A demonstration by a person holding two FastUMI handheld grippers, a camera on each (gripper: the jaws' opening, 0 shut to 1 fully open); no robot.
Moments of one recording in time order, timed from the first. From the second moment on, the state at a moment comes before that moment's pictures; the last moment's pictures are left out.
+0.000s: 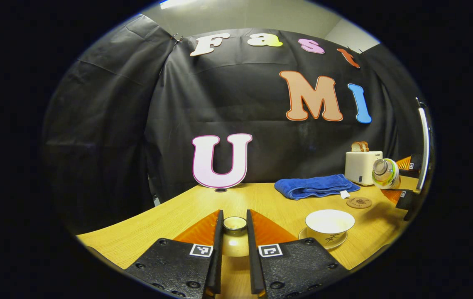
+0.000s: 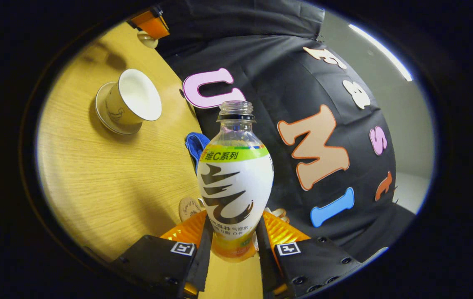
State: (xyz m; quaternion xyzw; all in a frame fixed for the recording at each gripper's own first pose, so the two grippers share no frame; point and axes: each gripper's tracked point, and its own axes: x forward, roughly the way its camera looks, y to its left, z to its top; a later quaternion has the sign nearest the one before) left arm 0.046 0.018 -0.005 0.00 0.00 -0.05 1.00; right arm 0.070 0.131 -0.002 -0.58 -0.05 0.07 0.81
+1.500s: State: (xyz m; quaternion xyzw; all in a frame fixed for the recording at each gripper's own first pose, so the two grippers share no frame) left arm 0.046 0.017 -0.006 0.00 0.00 -0.05 1.00; right arm 0.053 0.157 -0.035 -0.83 -0.19 0.05 0.53
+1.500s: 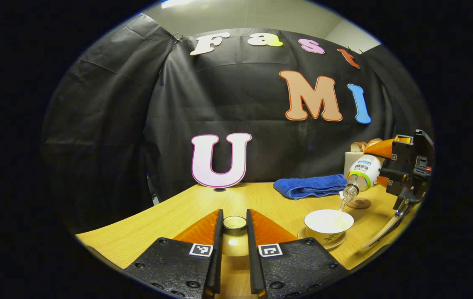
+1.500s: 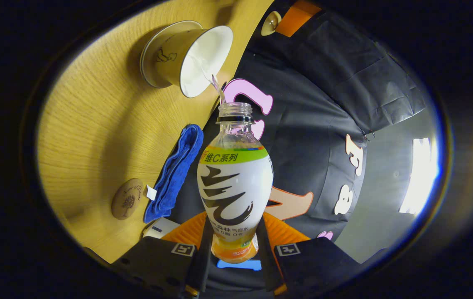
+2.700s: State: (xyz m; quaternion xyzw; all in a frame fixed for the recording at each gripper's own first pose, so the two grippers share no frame) left arm 0.046 0.017 -0.006 0.00 0.00 -0.05 1.00; right arm 0.028 0.162 -0.059 -0.63 -0.05 0.17 0.75
